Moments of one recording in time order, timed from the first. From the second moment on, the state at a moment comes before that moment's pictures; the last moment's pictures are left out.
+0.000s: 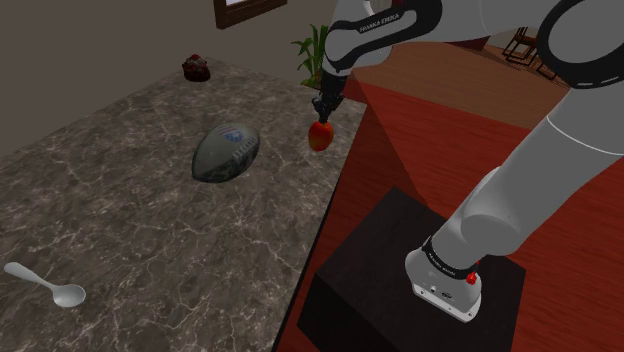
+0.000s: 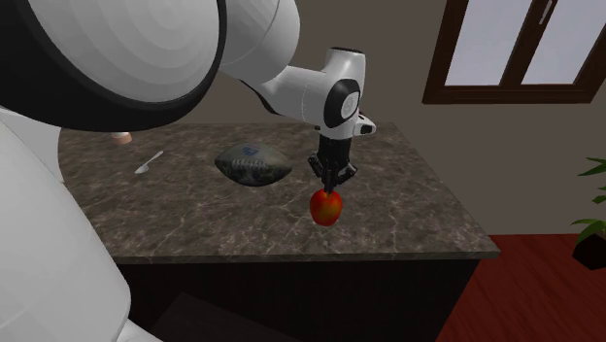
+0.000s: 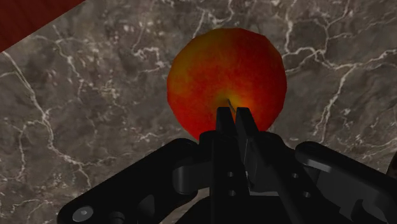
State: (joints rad) arm -0.04 -0.01 -0.12 -2.17 0.07 2.18 -0.07
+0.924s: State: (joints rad) arm -0.04 -0.06 -0.12 -2.08 0.06 2.03 -0.05
